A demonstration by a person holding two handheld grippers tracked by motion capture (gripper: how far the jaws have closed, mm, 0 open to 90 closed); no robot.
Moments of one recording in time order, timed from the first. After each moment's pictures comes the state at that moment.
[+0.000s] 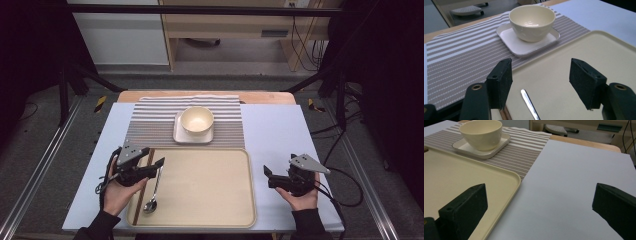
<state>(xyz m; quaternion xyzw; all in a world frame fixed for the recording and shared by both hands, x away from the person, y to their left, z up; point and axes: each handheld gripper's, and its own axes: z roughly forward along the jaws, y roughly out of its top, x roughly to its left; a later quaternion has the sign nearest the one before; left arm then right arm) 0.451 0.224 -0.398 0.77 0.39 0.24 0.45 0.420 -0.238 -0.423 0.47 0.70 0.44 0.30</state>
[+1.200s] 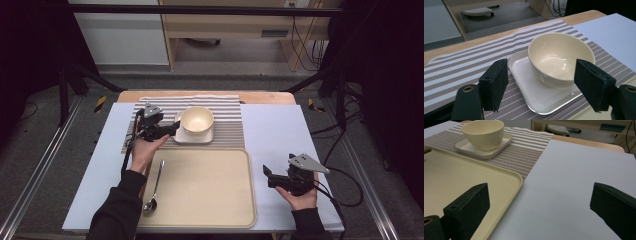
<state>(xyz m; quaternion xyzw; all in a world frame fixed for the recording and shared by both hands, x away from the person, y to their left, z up) 0.573 0.184 -0.395 0.74 0.44 0.25 0.44 0.422 -0.238 -0.425 0.47 0.70 0.44 0.29</state>
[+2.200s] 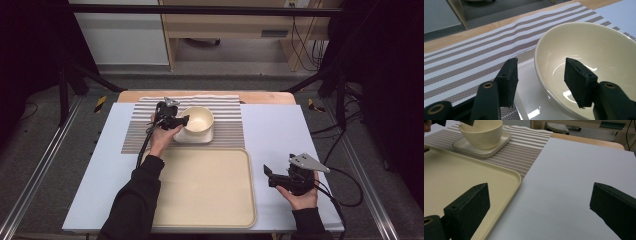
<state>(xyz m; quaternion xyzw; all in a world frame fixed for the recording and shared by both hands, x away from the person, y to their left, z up) 0.640 0.150 -0.433 0.77 0.46 0.24 0.38 0.424 -0.240 -0.426 0.48 0.71 0.44 0.29</state>
